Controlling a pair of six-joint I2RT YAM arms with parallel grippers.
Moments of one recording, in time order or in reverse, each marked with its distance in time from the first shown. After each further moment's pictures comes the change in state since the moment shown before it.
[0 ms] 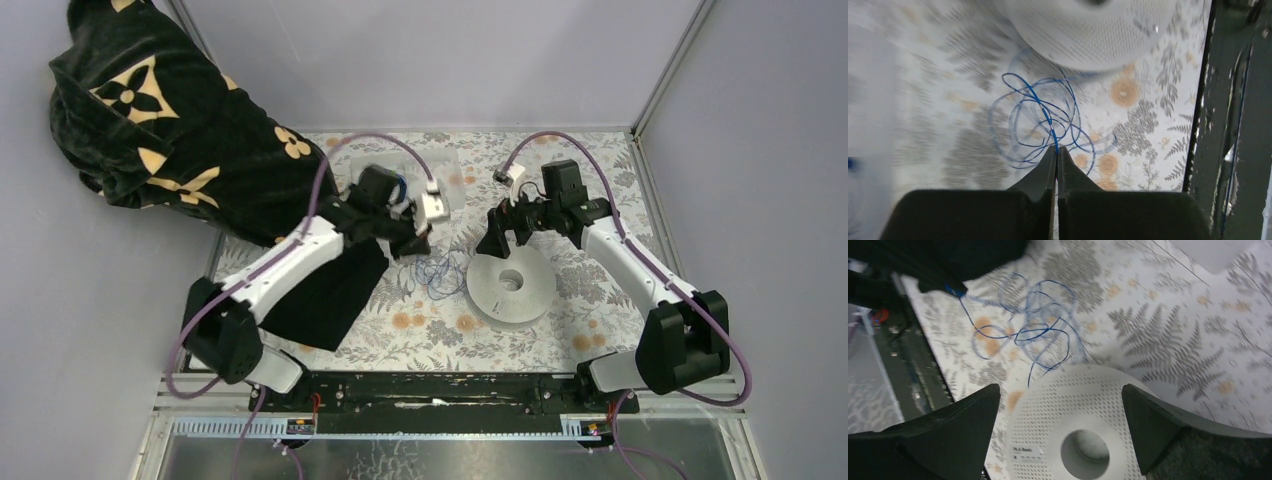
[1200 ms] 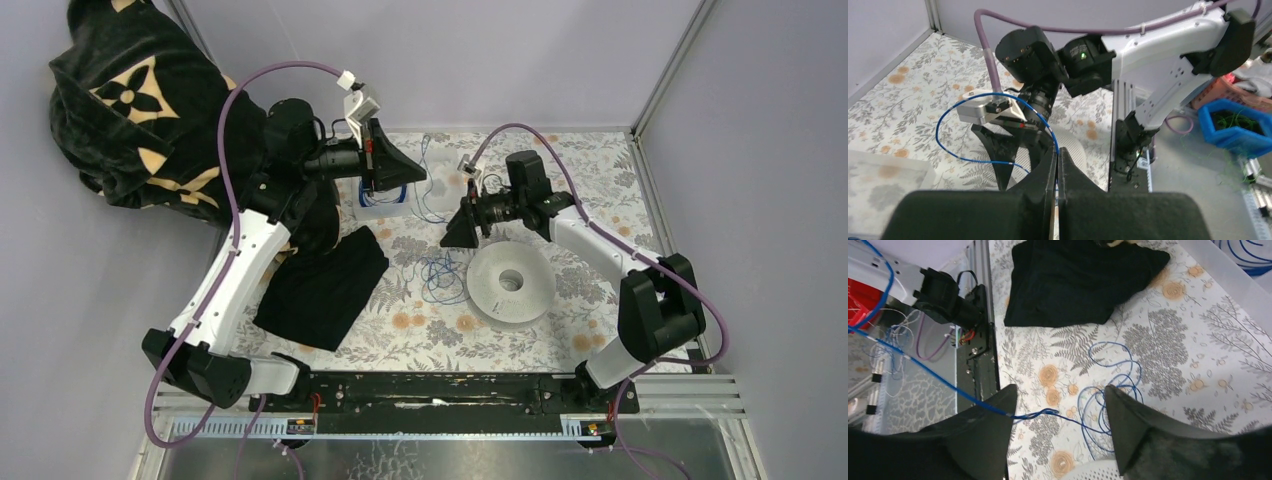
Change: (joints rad) left arm 0.242 -0.172 0.376 0.297 0.396 -0.702; right arm 0.133 0.187 0.091 0.277 -0.299 0.199
